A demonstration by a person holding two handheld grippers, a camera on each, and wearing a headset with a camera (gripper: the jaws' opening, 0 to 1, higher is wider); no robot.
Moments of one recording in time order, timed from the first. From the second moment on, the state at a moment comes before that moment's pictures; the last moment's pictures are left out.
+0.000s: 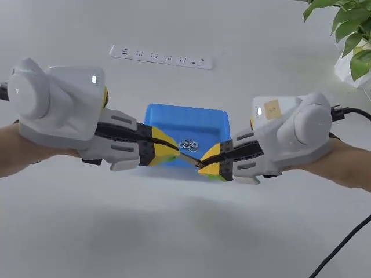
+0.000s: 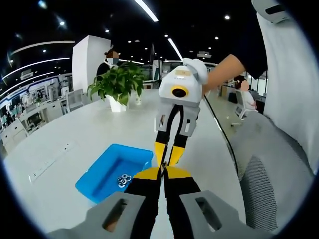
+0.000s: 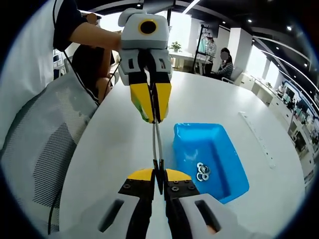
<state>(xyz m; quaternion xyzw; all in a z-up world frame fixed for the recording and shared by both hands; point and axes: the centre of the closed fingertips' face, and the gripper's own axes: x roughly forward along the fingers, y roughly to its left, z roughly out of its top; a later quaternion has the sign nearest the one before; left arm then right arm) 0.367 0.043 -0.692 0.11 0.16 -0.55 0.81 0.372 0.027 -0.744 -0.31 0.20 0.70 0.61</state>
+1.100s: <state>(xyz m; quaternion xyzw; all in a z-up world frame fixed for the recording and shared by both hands) 0.359 0.048 -0.786 0.18 0.26 -0.54 0.78 0.371 0.015 -0.808 -0.40 0.24 0.68 0.56</state>
